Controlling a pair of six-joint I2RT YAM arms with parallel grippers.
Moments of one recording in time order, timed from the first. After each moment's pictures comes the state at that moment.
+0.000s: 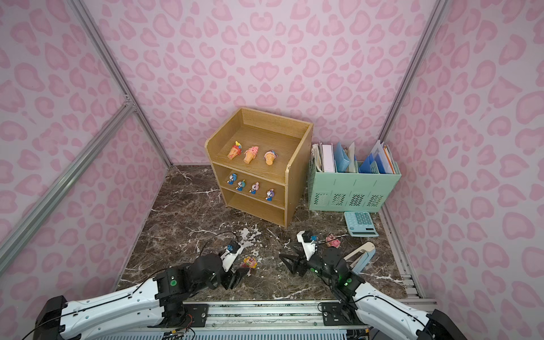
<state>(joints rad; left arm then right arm) -1.13 0.72 0.37 -0.29 -0.23 -0.33 0.78 0.77 0.04 0.53 -0.30 0.38</state>
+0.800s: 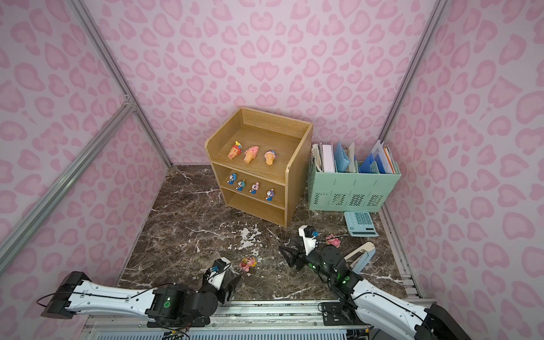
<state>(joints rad) -1.61 0.53 0.16 -0.30 -0.85 -0.72 0.79 0.80 0.08 0.57 -0.19 0.42</state>
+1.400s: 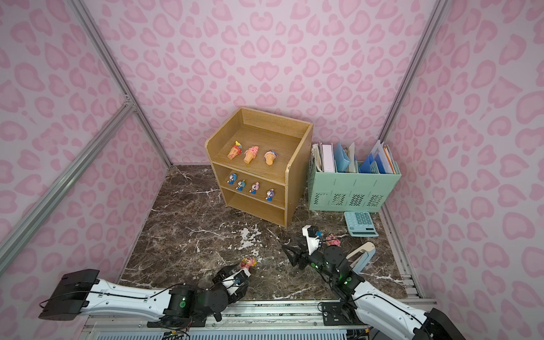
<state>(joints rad) -1.52 0.95 0.16 0.12 -0.76 -0.06 0.73 0.76 0.04 0.59 -0.22 0.42</state>
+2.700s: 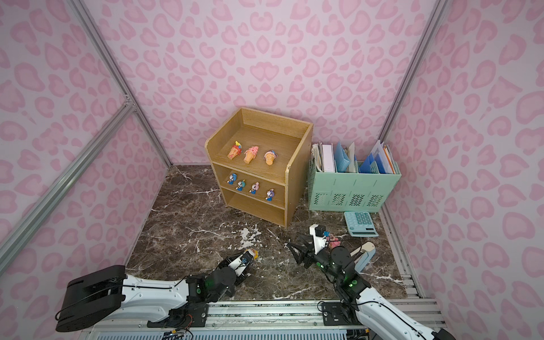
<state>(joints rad) -1.17 1.16 0.17 0.45 -0.62 0.02 0.63 0.62 0.03 0.49 -0.27 0.42</state>
